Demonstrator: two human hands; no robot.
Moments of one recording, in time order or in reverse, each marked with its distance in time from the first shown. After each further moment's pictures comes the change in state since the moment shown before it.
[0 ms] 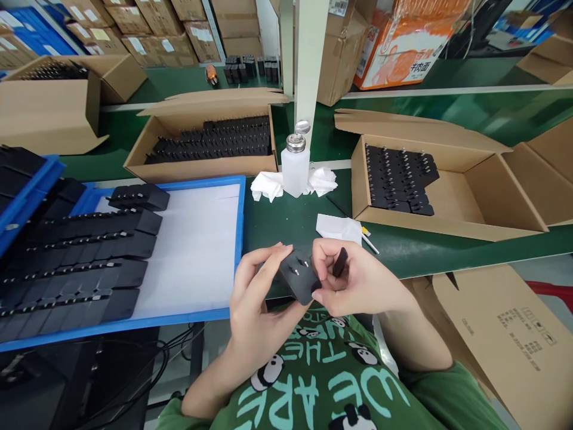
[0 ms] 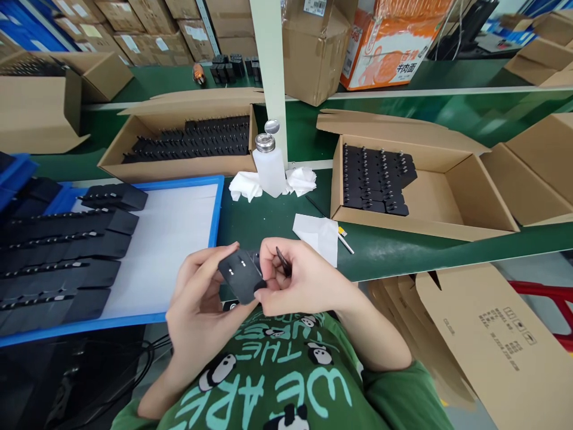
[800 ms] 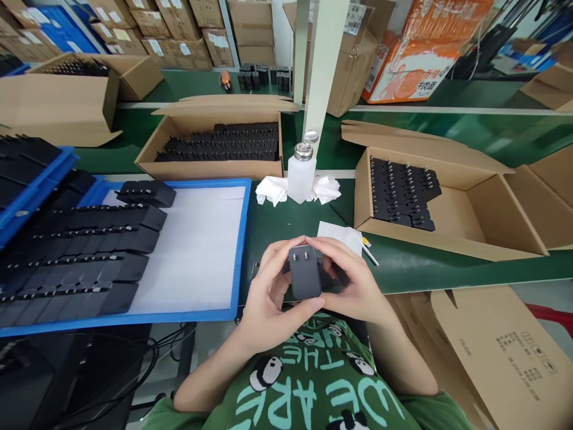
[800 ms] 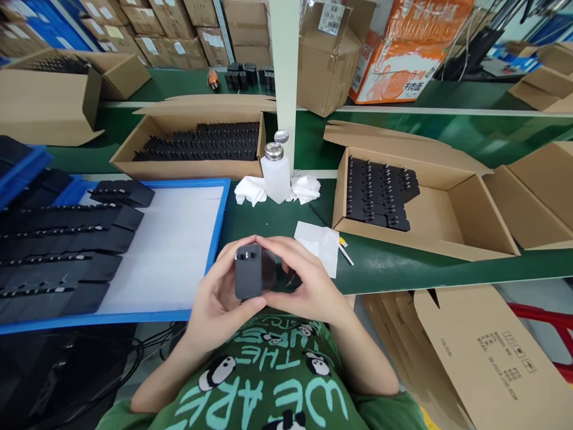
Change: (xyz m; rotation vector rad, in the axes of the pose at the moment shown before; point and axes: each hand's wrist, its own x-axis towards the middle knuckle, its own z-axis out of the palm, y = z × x) left_hand 0.011 -0.005 0.016 -0.725 -0.186 -0.267; right_hand 0.002 0.041 -0.014 -0.533 0.170 -0.557
